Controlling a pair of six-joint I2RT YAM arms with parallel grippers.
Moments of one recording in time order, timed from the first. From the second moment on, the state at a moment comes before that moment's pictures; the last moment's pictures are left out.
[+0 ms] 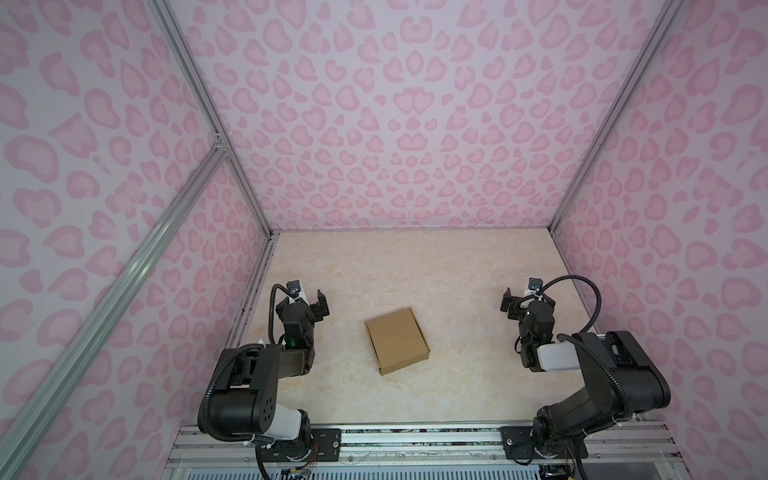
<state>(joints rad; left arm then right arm) -0.02 1.47 0.32 0.88 -0.23 -0.08 0.04 1.57 0.31 1.00 0.31 0.01</state>
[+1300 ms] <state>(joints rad) -0.01 1.47 0.32 0.88 -0.23 -0.08 0.02 1.57 0.31 0.99 0.28 0.03</state>
